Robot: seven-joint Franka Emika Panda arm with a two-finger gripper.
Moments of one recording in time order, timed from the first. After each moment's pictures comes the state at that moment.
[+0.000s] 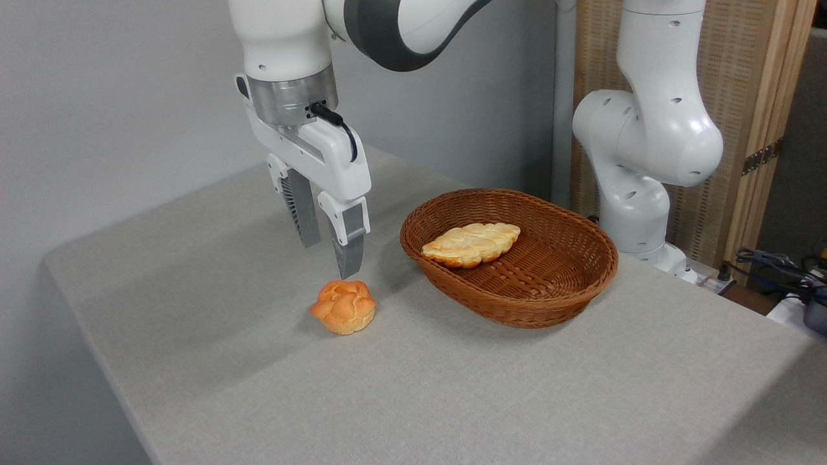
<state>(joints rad) -0.15 -0.07 0.01 -1.88 -0.09 1.82 0.68</state>
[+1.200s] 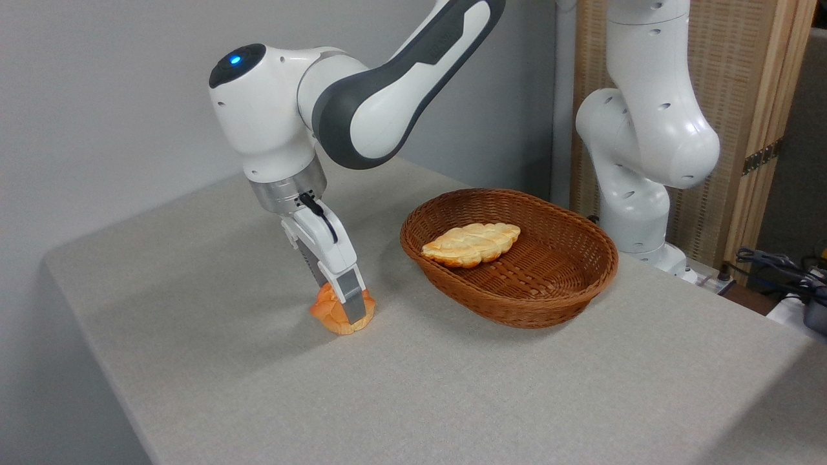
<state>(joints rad) -0.25 0.09 0.00 -1.98 -0.09 1.93 0.69</state>
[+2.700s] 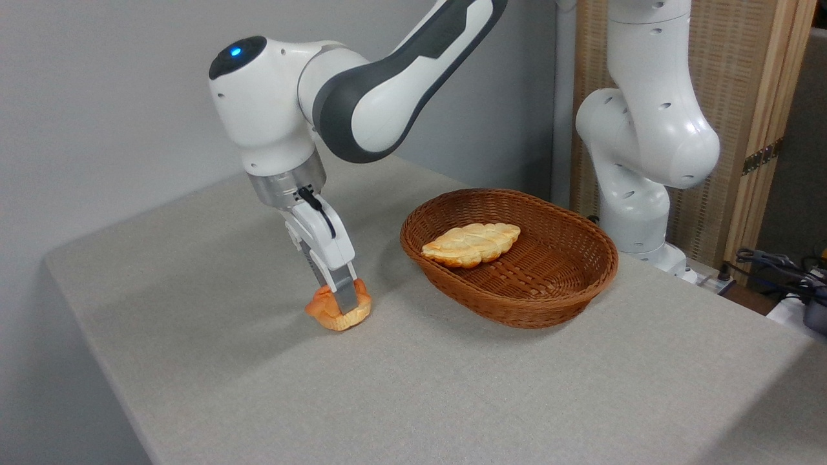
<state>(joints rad) -0.25 0.07 0.01 -1.97 -0.09 1.93 0.71</state>
